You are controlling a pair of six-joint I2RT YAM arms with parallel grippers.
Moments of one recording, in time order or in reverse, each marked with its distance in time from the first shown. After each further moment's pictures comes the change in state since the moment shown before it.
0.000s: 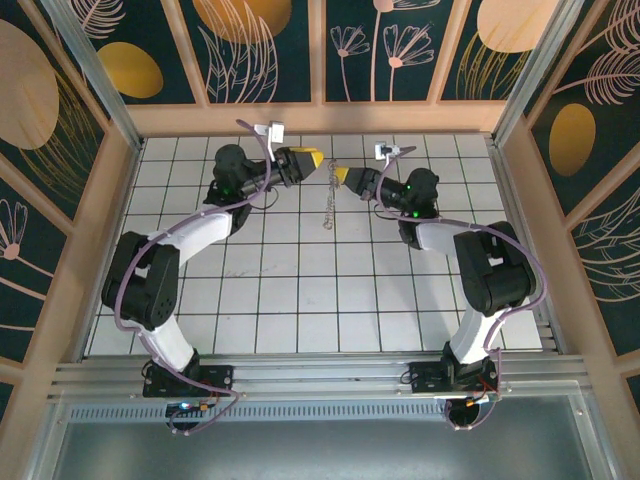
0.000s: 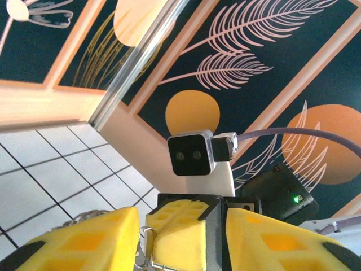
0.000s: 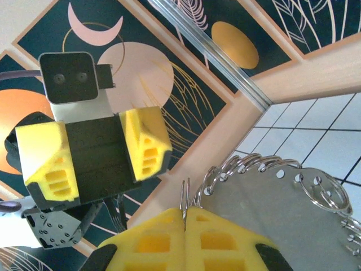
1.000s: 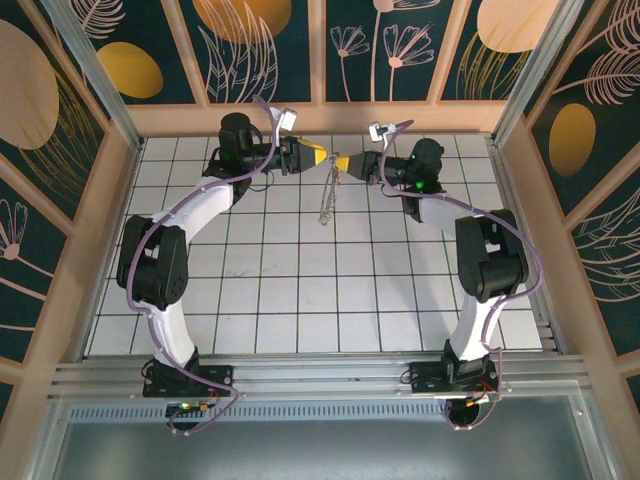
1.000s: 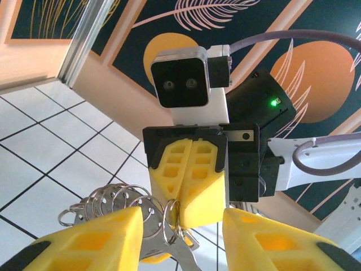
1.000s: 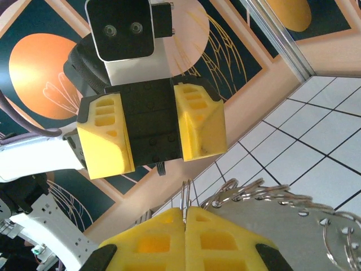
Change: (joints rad) left arm 0.051 0.161 0.304 -0.364 0.317 0.192; right arm -0.063 0.107 0.256 -0.133 -0.332 -0.036
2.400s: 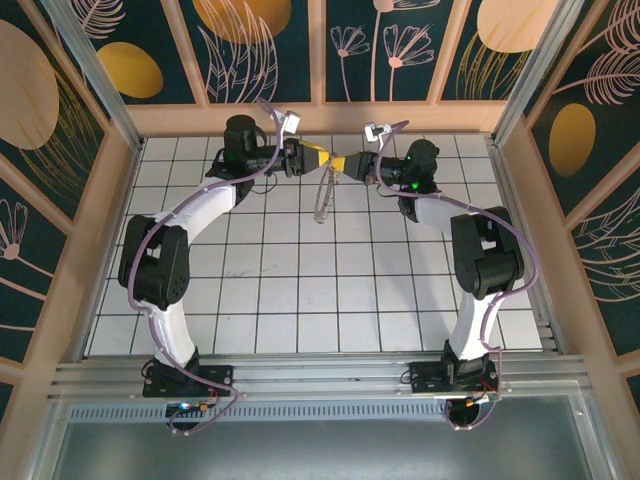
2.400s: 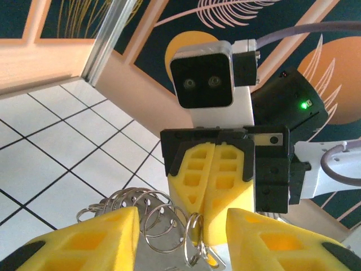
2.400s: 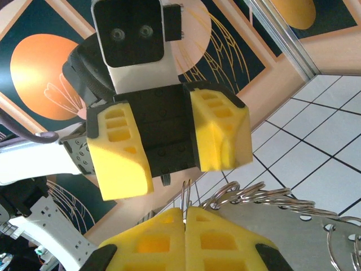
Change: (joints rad) left arm -0.017 -0.003 0.000 -0.063 -0.094 0.078; right arm 0.018 0.028 0.015 0.027 0.013 0.018
